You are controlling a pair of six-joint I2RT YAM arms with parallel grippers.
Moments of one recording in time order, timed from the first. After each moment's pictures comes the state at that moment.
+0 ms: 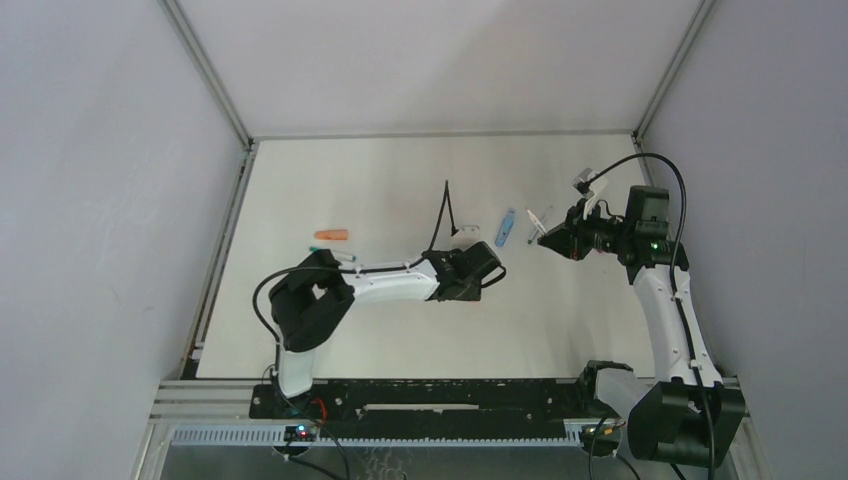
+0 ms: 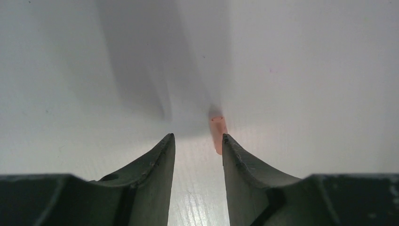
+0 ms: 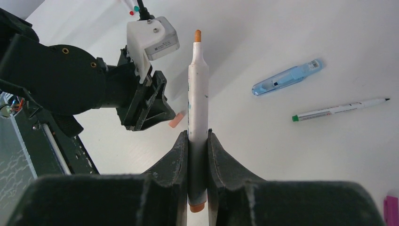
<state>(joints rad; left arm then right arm) -1.07 1.91 1.28 -0.42 -0.38 -0.86 -0.13 1.06 0.90 -0.54 -0.97 -0.32</state>
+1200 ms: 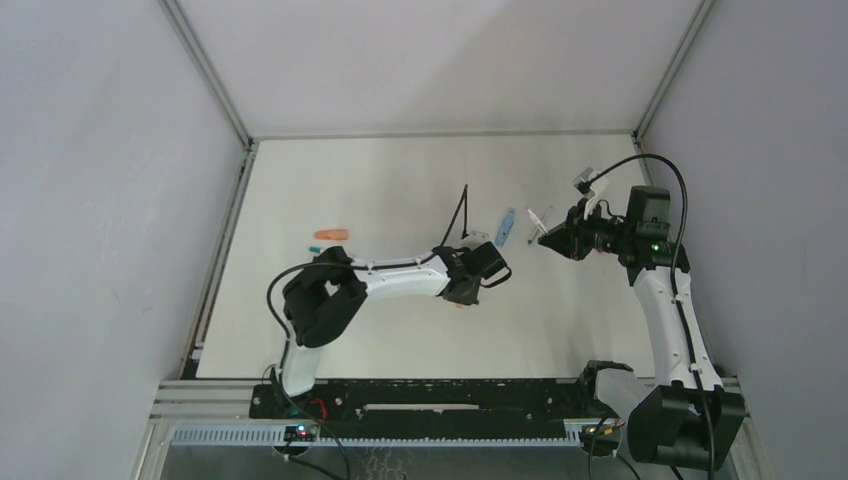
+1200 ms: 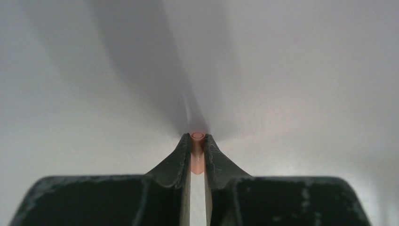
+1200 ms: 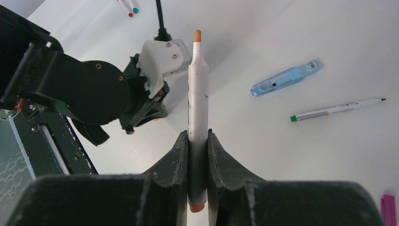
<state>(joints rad) -1.07 2.02 1.42 -0.59 -0.33 -0.74 -0.14 1.05 0.90 -0.54 -0.96 -0.31</state>
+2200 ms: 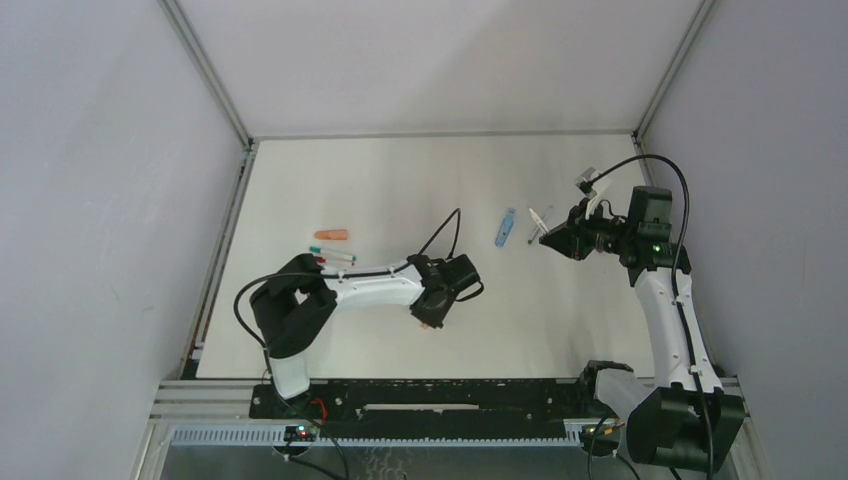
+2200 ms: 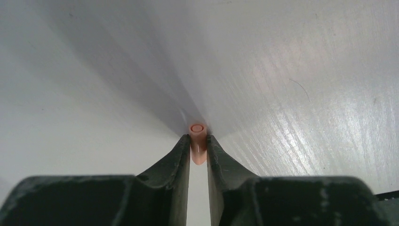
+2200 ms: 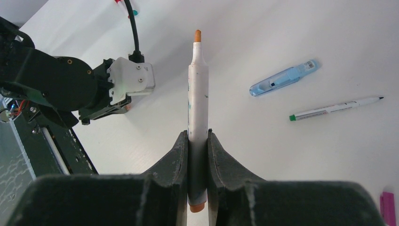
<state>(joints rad) -1.06 1.82 1.16 -0.72 -0.21 -0.48 -0.14 1.04 0.90 -0.54 -0.96 -0.30</state>
